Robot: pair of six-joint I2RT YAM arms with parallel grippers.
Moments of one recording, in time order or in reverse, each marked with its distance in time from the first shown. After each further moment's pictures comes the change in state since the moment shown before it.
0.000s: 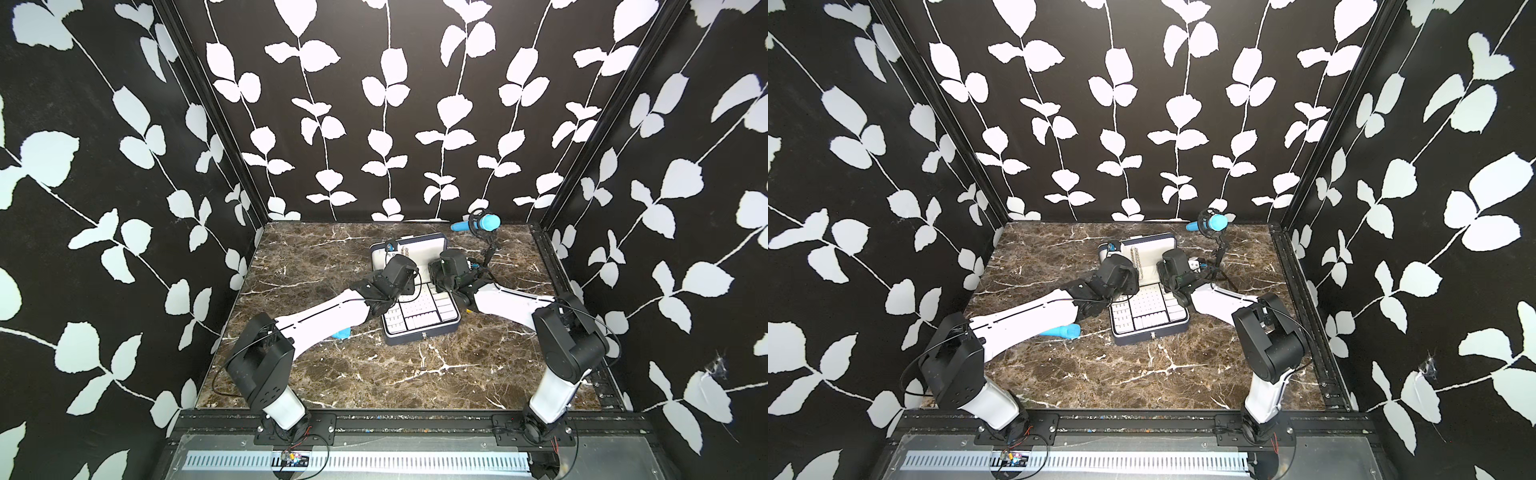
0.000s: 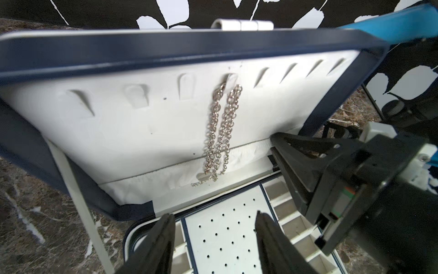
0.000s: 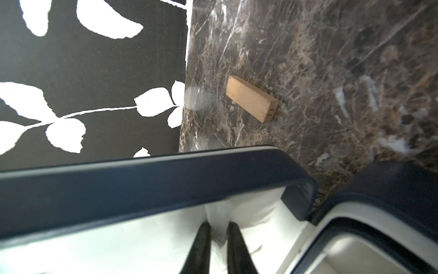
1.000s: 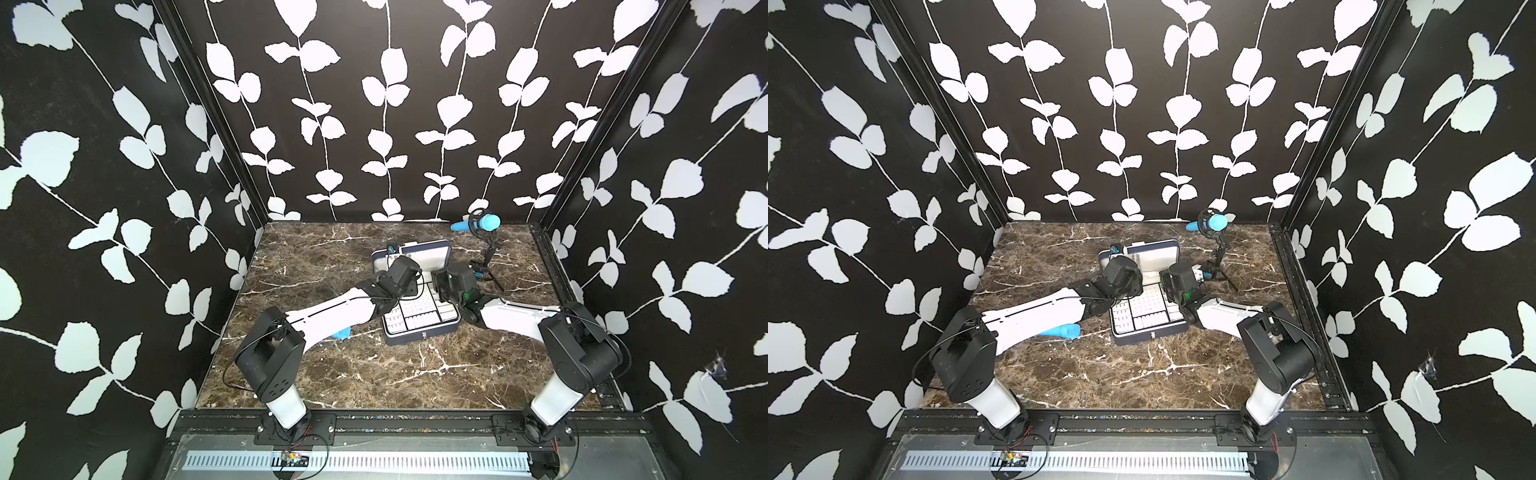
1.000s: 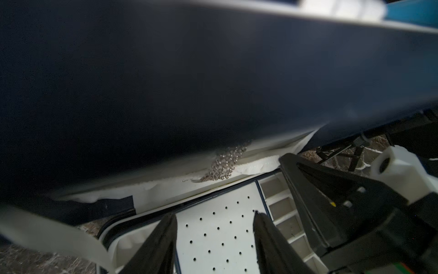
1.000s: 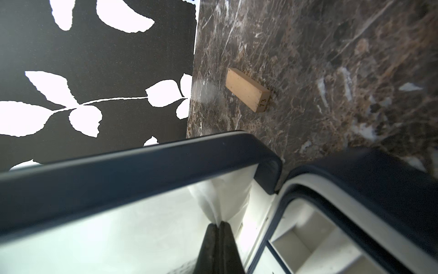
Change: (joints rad) left arm 0.000 0.060 0.014 0.009 0.039 -0.087; right arm 0.027 -0.087 -0.199 0.191 -0.018 -0.023
